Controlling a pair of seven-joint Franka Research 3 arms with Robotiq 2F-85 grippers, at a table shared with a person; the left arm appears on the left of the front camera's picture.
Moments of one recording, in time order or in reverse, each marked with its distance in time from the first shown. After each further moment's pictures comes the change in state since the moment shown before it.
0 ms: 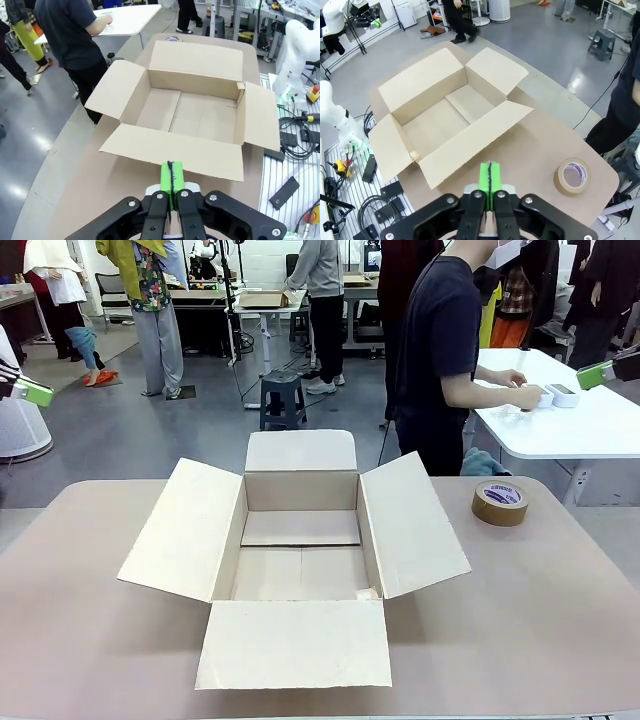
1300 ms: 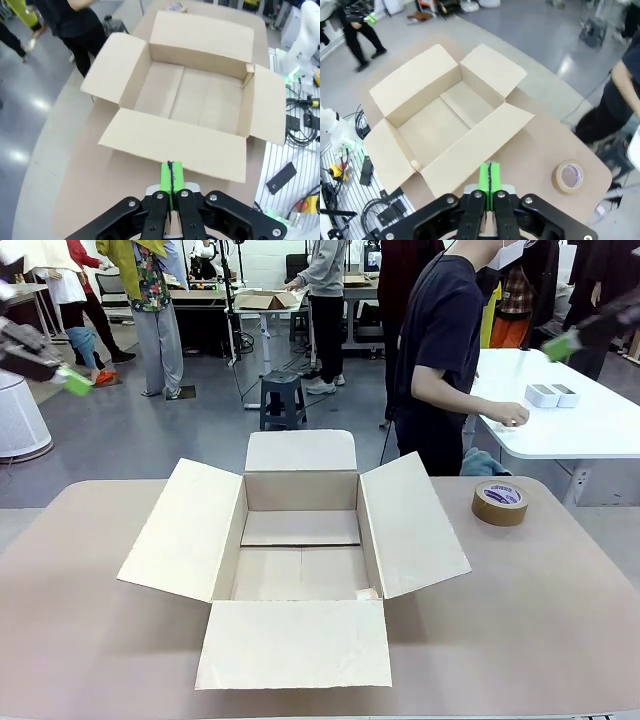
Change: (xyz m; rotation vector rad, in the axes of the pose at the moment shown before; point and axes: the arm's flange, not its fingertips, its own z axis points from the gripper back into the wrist) left arm 0.091 0.002 -0.057 0.015 0.284 0.028; right arm 0.087 0.052 -0.041 -0.094 0.151 -0.011
